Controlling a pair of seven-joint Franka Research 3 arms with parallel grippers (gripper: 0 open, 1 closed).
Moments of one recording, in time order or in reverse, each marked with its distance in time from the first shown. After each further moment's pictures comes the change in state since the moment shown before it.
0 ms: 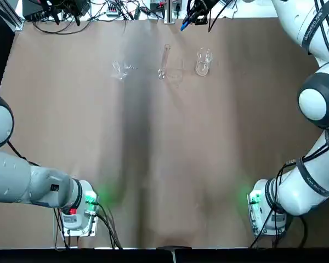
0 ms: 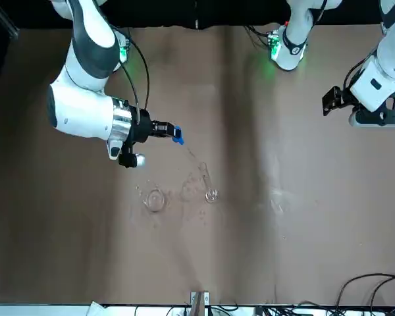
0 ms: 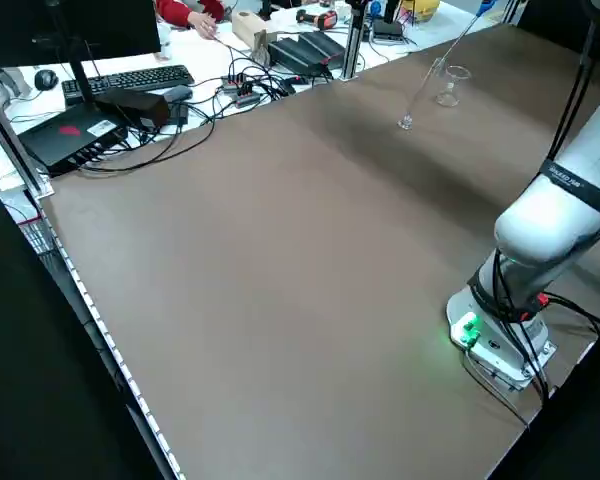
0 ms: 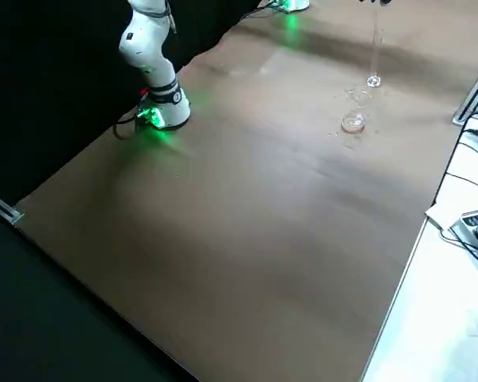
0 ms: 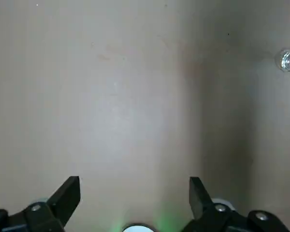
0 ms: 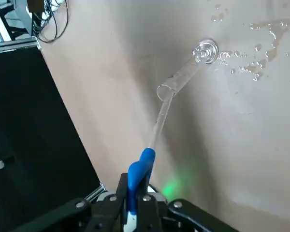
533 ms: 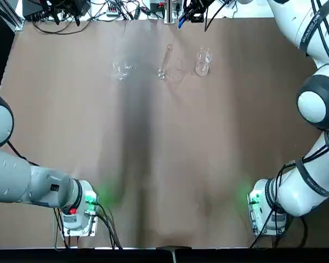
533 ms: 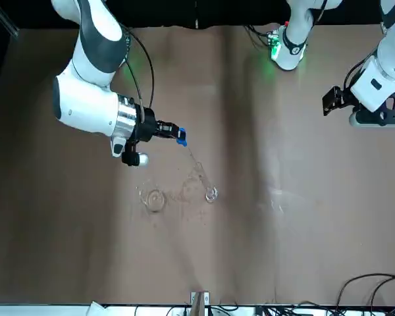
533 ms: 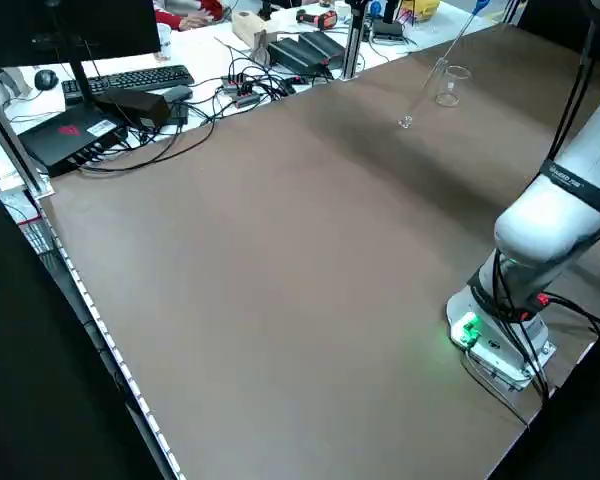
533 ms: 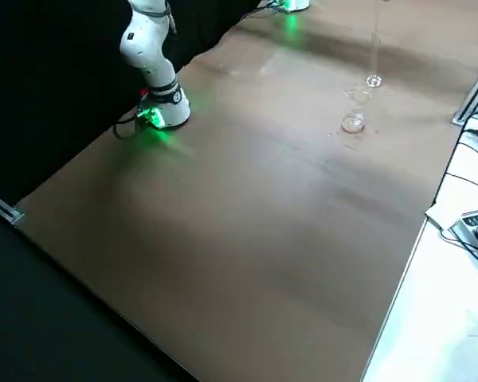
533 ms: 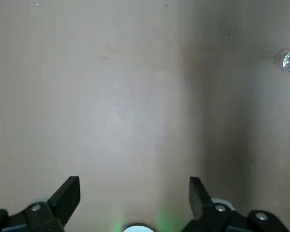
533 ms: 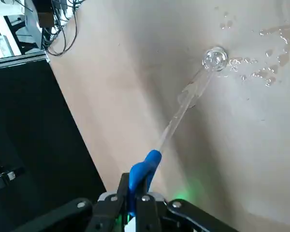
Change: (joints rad) left arm 0.002 0.001 0.001 0.000 0.000 0.000 0.000; right arm 0.031 0.000 0.000 0.002 0.000 0.071 0.040
